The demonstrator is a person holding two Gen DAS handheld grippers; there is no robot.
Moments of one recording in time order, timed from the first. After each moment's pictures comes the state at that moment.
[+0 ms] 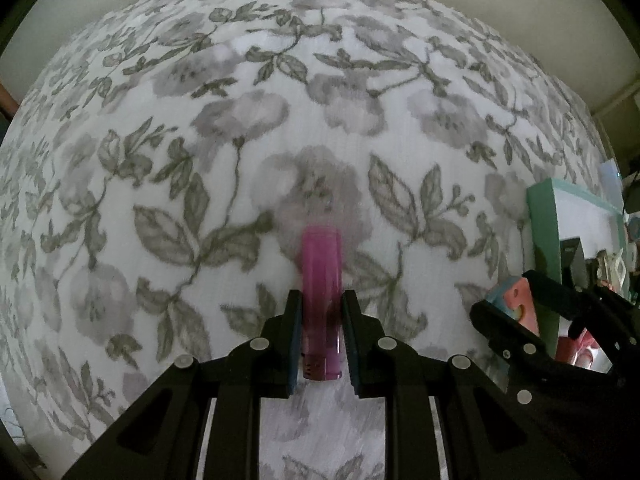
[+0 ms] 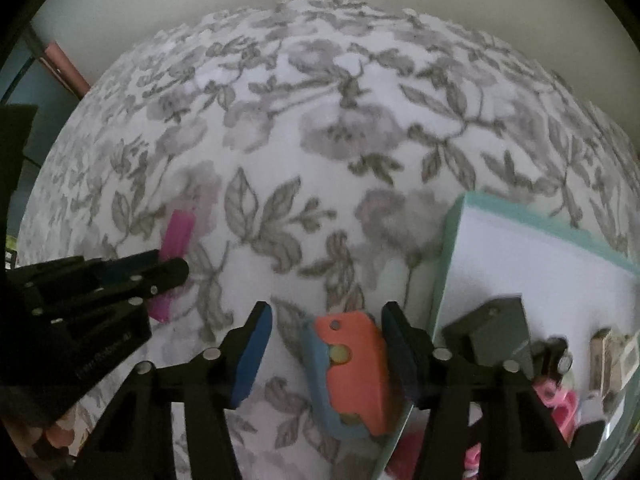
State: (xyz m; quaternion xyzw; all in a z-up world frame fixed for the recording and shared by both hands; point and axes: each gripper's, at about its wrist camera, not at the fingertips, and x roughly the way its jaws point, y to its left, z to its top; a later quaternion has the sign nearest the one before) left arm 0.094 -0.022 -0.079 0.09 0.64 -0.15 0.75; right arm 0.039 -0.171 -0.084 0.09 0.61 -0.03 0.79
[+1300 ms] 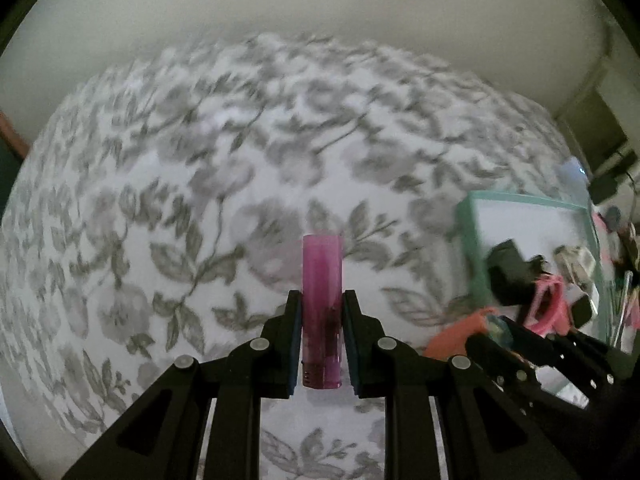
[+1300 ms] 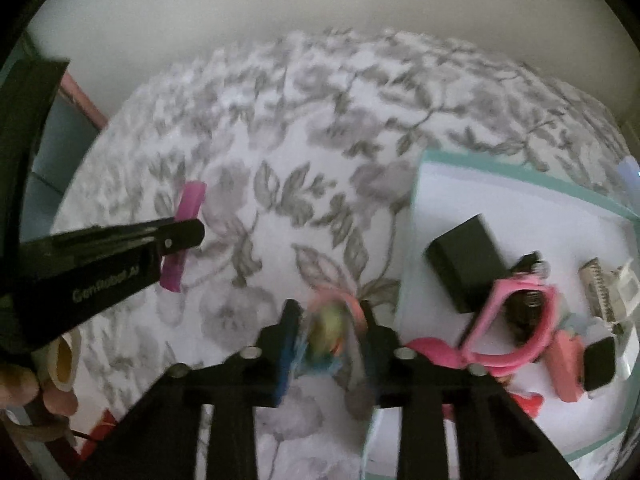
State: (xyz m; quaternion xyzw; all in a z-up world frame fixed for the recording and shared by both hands) left arm 0.054 -0.060 -0.009 0.10 0.56 -0.19 0.80; right arm -0.034 -0.195 -0.038 0.15 0.54 -0.03 0.83
